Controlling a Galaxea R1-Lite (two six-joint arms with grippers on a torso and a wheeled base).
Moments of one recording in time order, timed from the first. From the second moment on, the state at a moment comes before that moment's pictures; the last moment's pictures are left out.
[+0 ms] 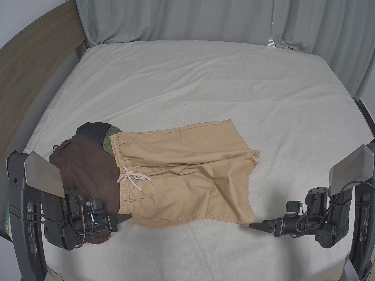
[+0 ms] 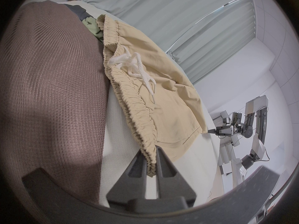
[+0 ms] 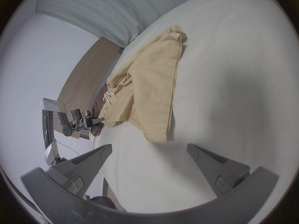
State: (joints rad) left arm -0.02 2.48 -0.34 -1.55 -0.74 -0.20; right arm 0.19 2.37 -0.19 -1.54 0.65 0.33
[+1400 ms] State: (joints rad) left arm -0.01 2.41 -0.31 -1.55 -0.76 -0.21; right arm 0.24 2.39 -0.23 -1.54 0.61 0.46
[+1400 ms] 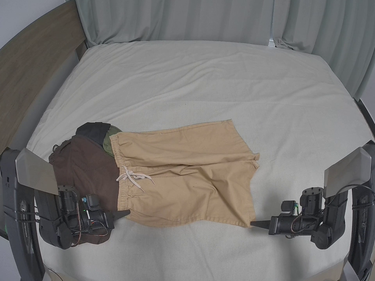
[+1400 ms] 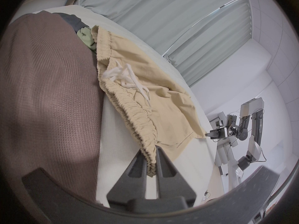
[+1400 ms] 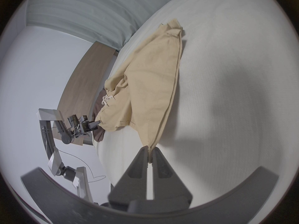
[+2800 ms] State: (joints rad) left arm 0.06 2.19 -0.02 -1.51 -0.94 -0.05; right arm 0.21 2.17 -0.02 -1.41 0.60 0.22
